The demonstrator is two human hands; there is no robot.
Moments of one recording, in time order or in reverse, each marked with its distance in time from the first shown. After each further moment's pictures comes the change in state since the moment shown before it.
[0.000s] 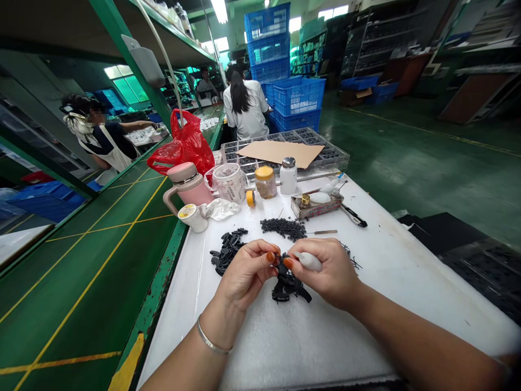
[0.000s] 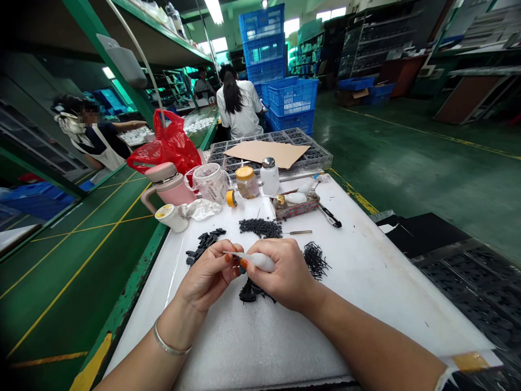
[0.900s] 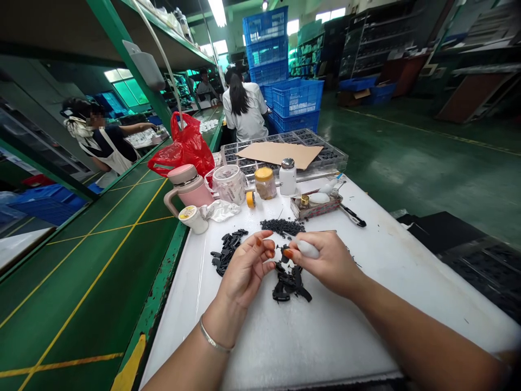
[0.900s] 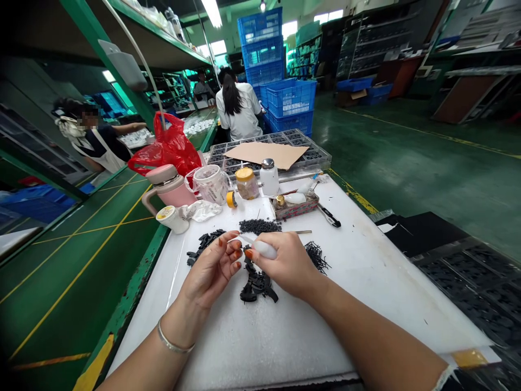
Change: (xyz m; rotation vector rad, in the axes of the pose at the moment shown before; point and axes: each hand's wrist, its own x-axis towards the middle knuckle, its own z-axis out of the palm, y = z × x) left_hand 0.003 0.002 0.000 -0.018 0.103 0.059; right_hand 0.009 0.006 -0.011 -0.045 -0.081 0.203
